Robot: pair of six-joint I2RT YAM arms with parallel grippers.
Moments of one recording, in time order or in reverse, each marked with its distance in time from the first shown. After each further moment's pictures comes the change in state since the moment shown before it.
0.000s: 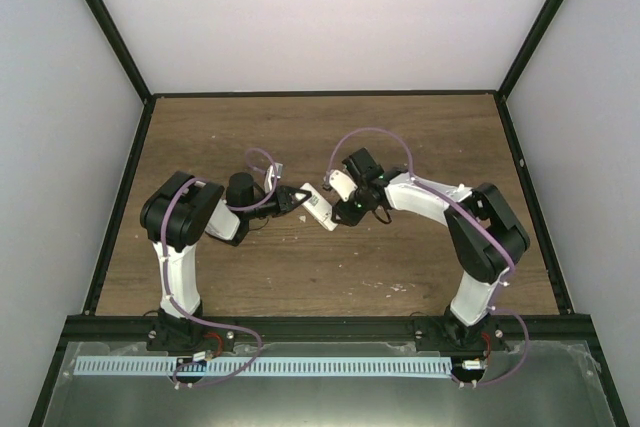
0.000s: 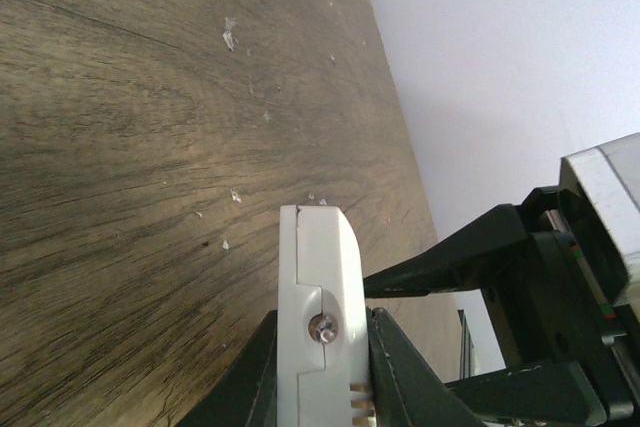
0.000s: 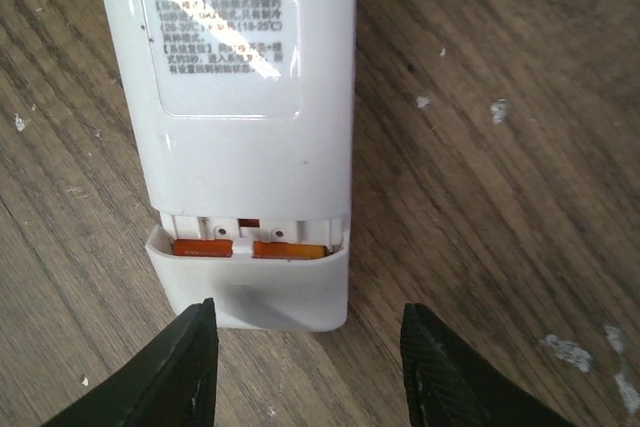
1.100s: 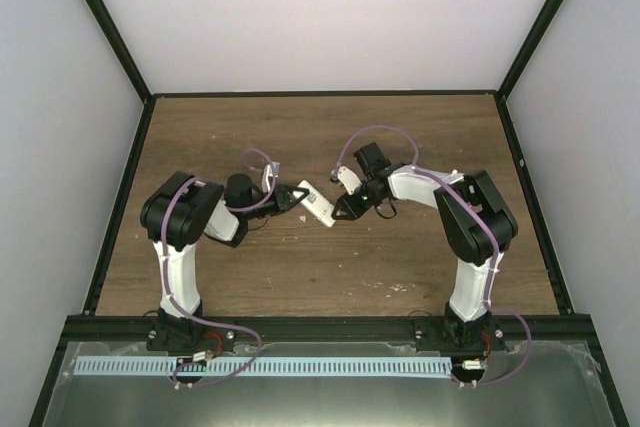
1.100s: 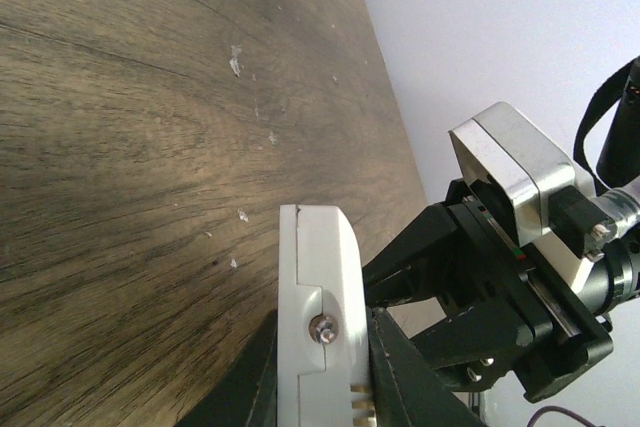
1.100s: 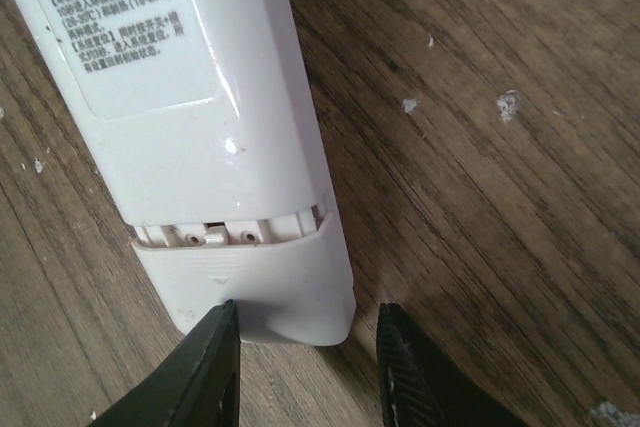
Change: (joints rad) left arm 0.005 0.005 -0.013 0.047 -0.030 -0.005; right arm -0.111 0.127 0.031 0.043 -0.240 0.048
